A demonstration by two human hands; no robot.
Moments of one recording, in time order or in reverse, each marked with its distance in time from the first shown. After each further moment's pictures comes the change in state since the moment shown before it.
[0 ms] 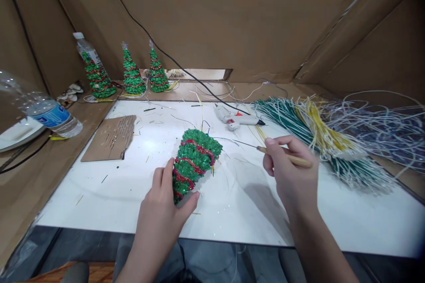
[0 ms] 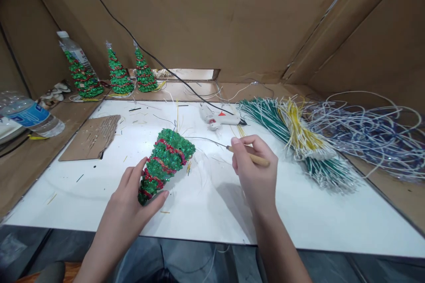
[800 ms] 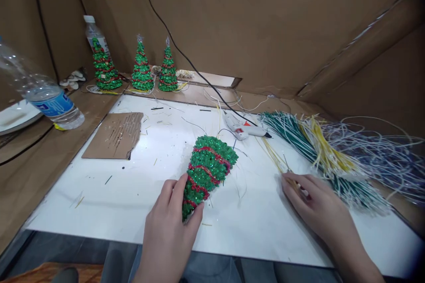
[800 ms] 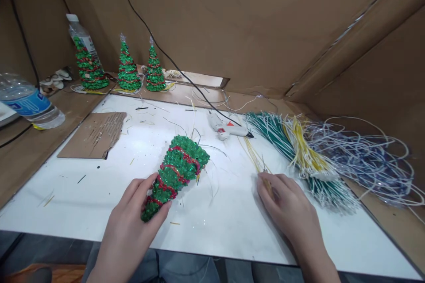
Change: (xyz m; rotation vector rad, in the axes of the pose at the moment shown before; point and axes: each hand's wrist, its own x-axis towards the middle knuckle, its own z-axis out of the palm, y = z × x) left_hand -0.006 -0.014 -0.001 -0.220 0.036 0.024; right_hand 0.012 0.063 -0.084 -1.069 -0.288 -0.416
